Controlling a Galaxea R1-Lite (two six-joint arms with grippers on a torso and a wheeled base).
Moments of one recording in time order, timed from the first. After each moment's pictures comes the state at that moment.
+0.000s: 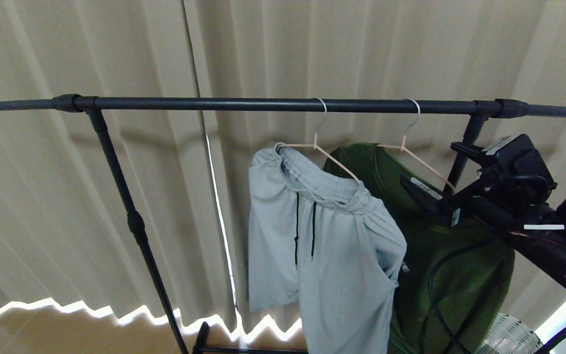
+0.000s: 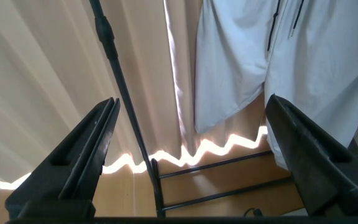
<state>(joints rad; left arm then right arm) -0.09 0.09 0.00 0.01 -0.12 0.13 0.32 1.61 -0.48 -1.25 0.05 -0.41</state>
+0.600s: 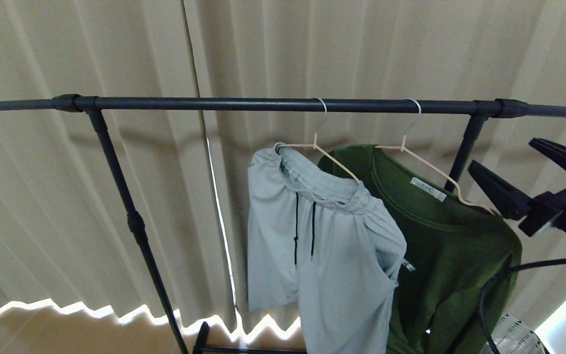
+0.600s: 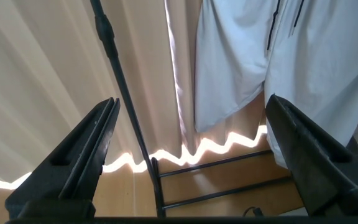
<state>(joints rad) -0.09 0.09 0.00 0.01 -0.12 0.13 0.24 1.27 -0.35 -1.10 0.05 -0.18</state>
